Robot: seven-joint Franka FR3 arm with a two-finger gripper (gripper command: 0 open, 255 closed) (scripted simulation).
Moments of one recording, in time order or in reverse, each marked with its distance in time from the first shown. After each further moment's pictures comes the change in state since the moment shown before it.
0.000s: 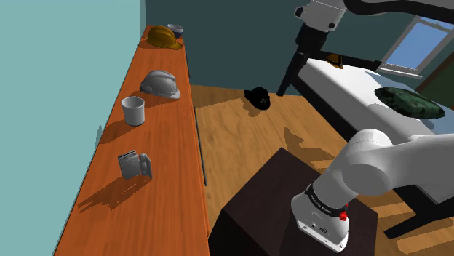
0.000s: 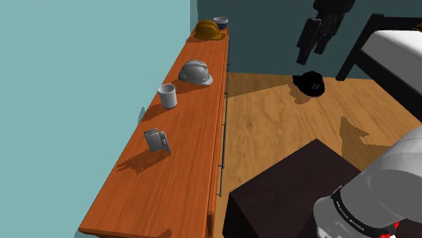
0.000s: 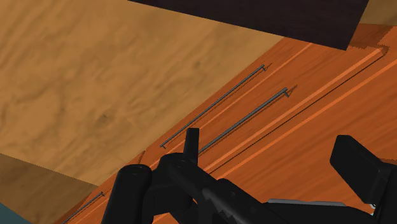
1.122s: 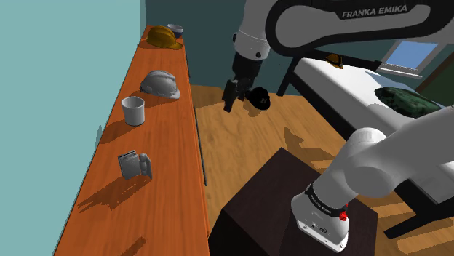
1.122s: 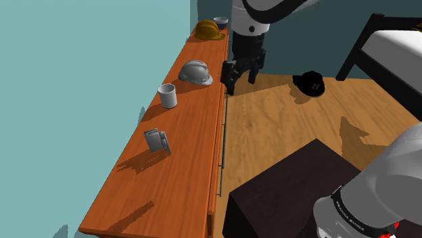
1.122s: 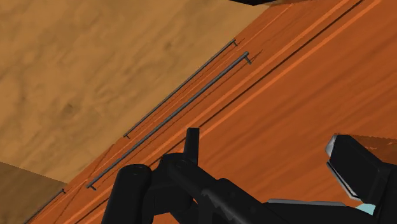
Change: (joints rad) arm 0.089 0.356 0.243 0.022 0.120 0.327 0.275
